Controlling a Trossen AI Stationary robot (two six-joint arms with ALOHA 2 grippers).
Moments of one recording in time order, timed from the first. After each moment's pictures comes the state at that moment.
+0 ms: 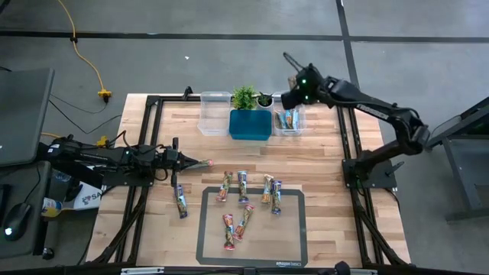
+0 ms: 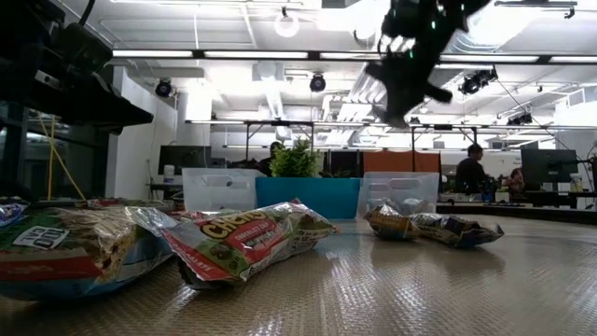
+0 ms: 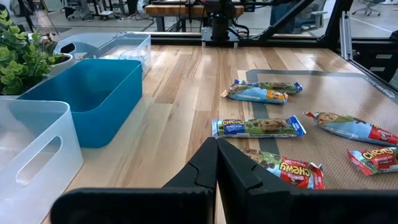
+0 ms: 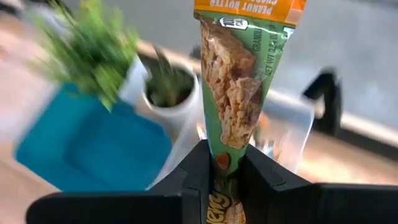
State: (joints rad) left arm -0.11 0.25 0.02 0.03 -0.19 -0.03; right arm -0.65 1.42 1.22 -0.67 0.17 0.48
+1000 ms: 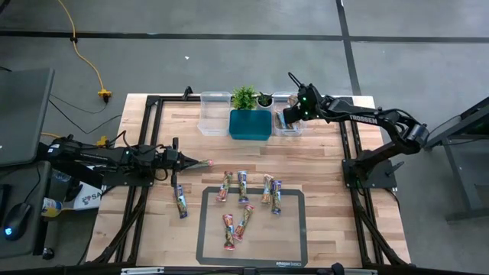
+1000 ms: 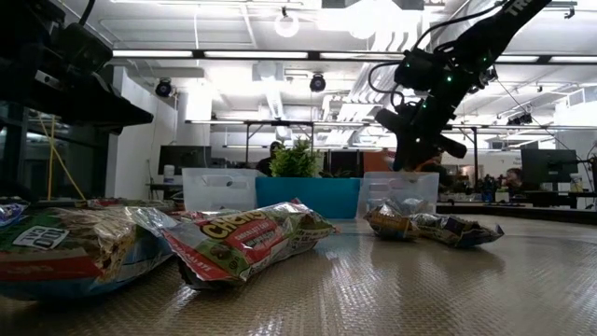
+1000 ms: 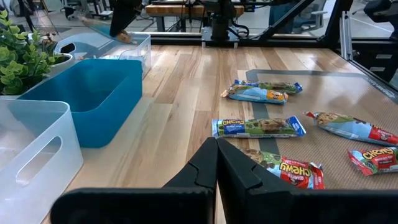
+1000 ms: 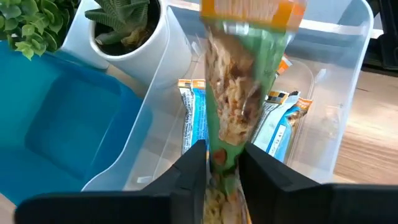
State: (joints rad) left arm -0.11 0.25 0.02 0.03 -0.19 -0.03; right arm -0.72 1.44 0.82 -0.26 0.05 0.56
